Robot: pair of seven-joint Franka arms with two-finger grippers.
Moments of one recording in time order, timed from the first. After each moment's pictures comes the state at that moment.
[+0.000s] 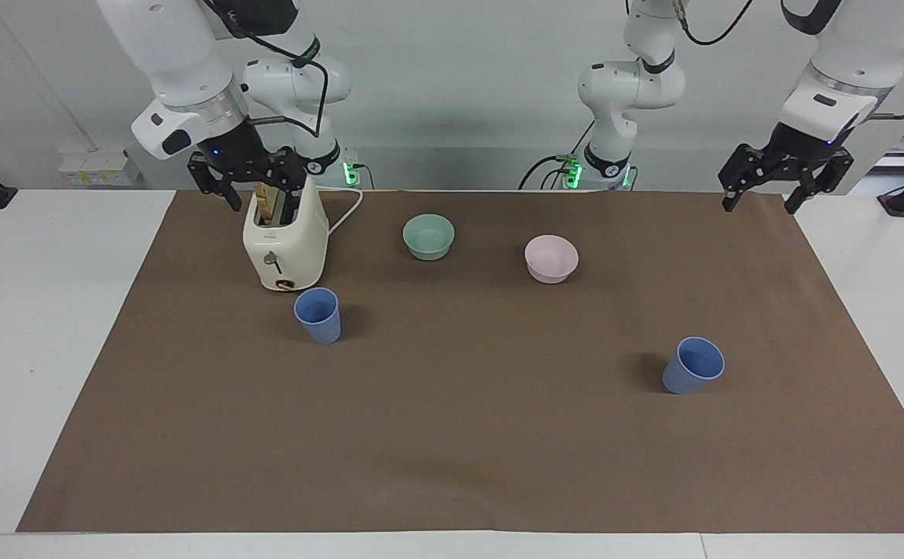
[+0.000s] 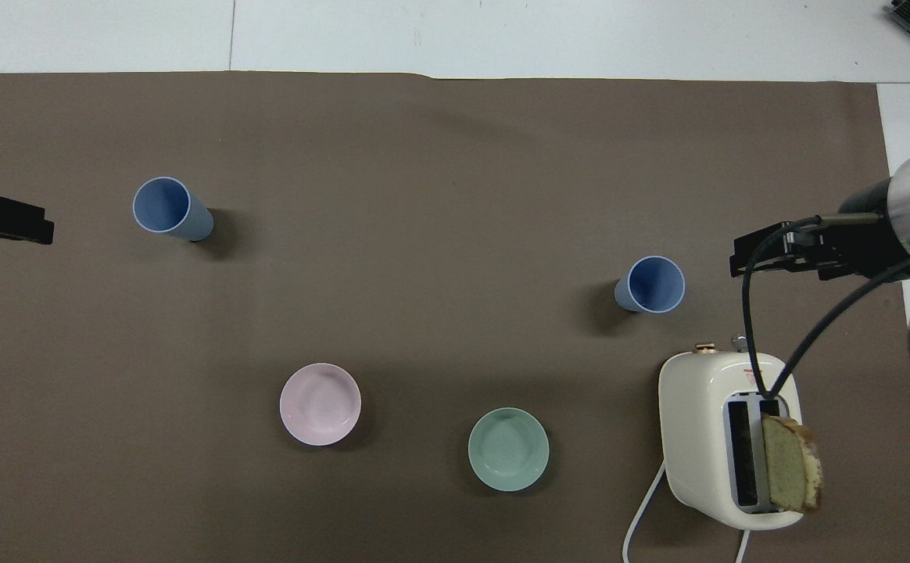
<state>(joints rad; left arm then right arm) -0.08 0.02 0.02 -1.46 0.00 1.55 0.05 0.04 0.02 0.05 -1.53 0.09 1.51 0.13</state>
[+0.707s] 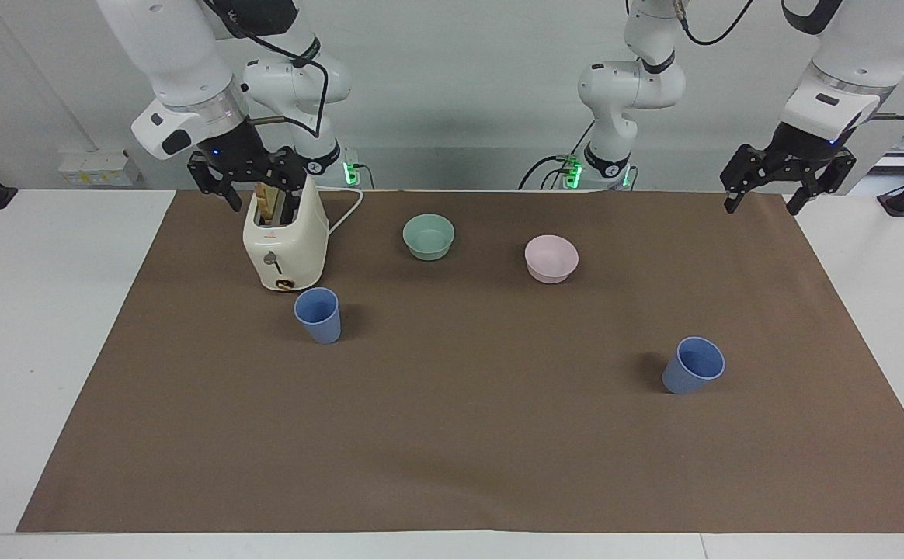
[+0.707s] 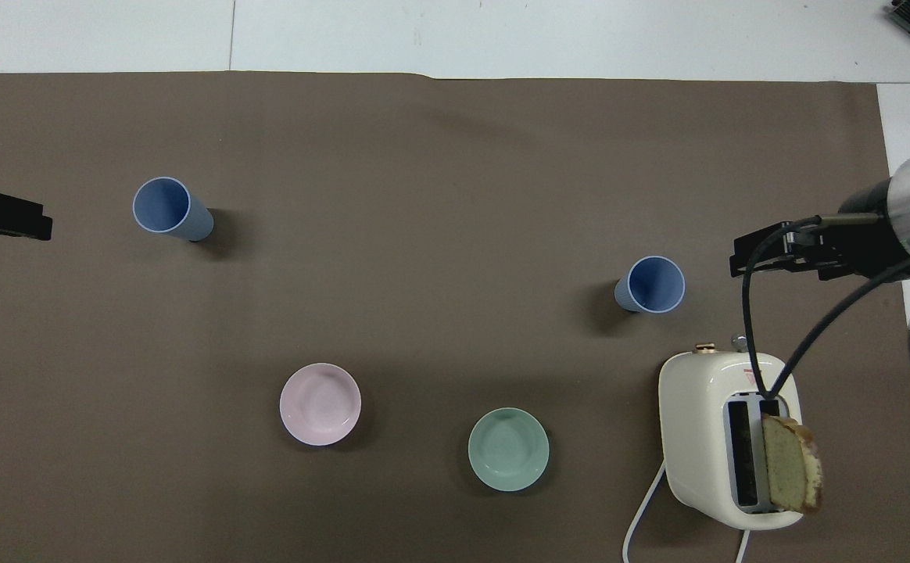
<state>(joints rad) -0.08 0.02 0.03 -1.46 0.00 1.56 0.05 0.04 0.02 0.05 -1.53 0.09 1.51 0.13</state>
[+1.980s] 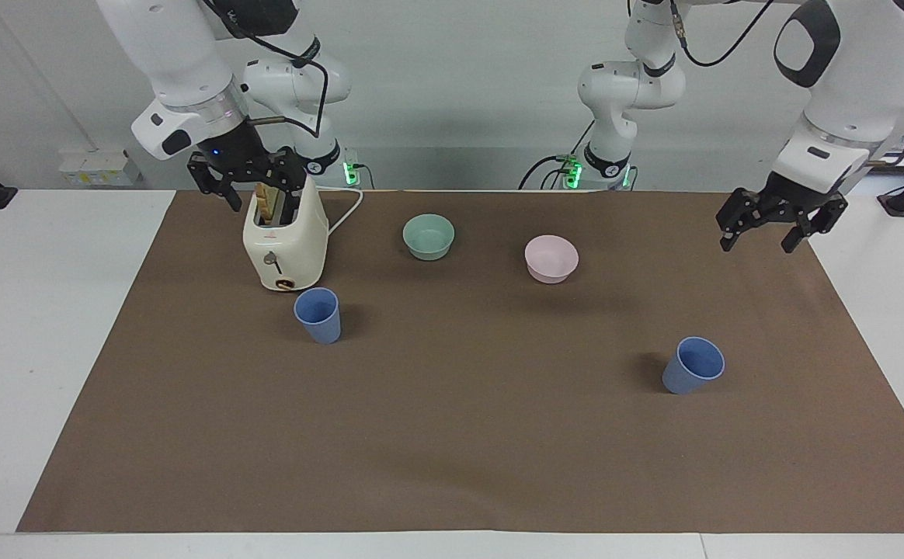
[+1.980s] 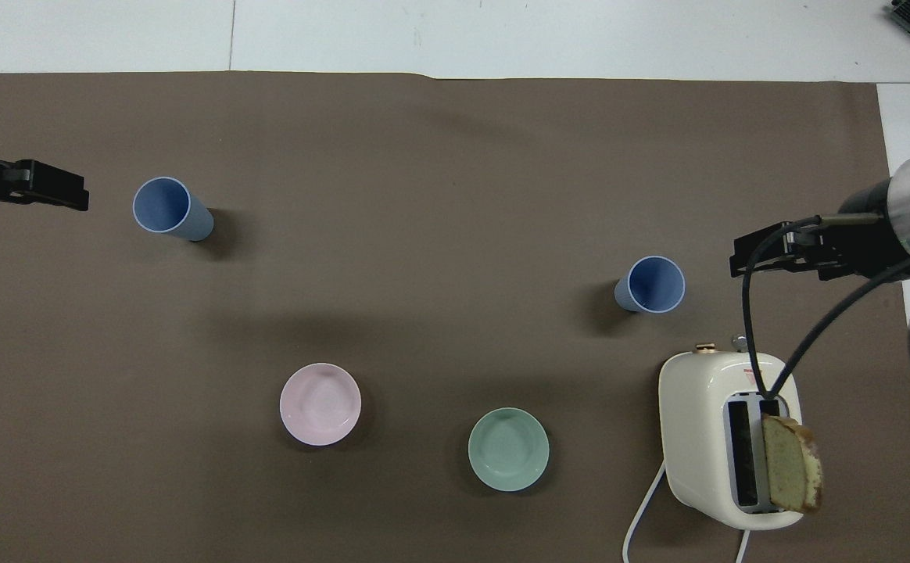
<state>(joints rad) -0.08 0.14 0.03 -1.47 -0.01 1.71 0.05 0.04 0.02 0.05 -1.53 0.09 1.51 0.13</state>
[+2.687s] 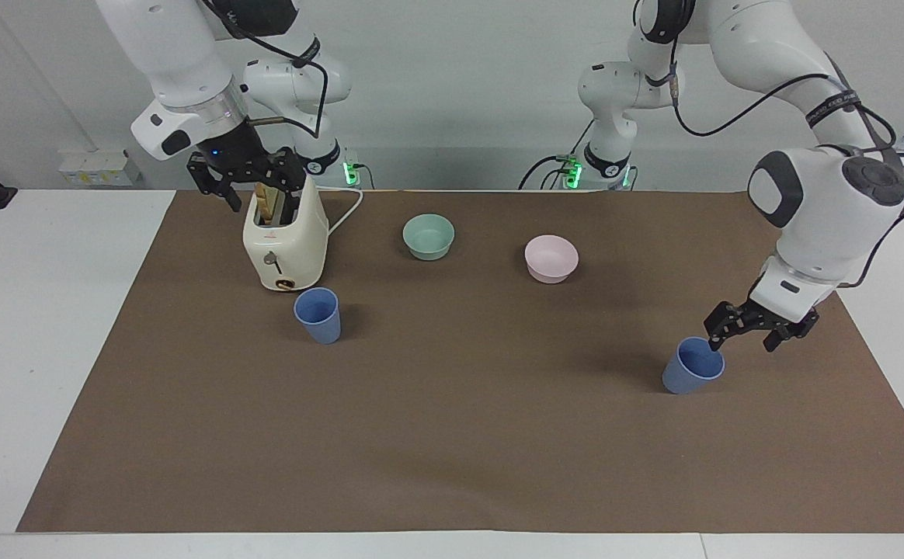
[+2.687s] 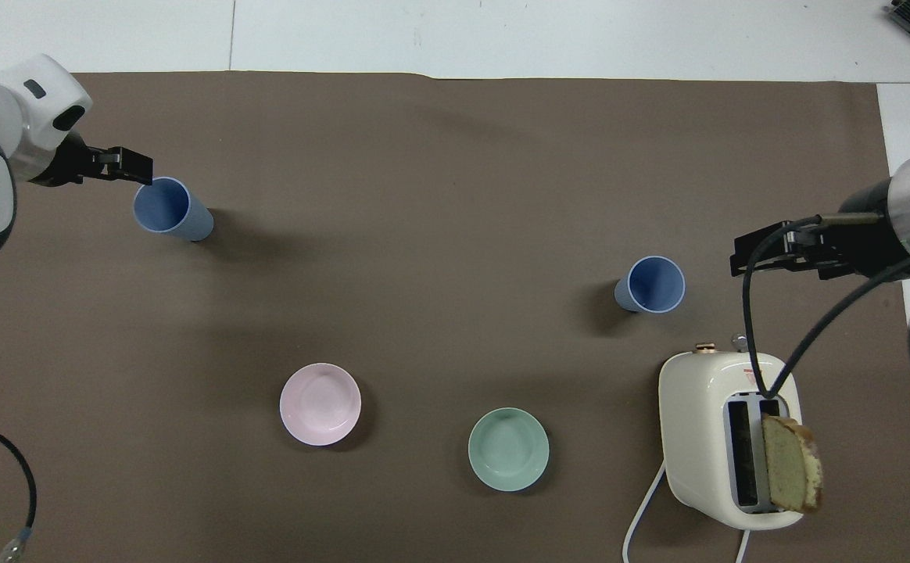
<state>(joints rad) -0.04 0.35 0.03 -1.60 -0.03 2.10 0.09 0.04 0.02 0.05 -1.54 0.09 1.53 0.13</state>
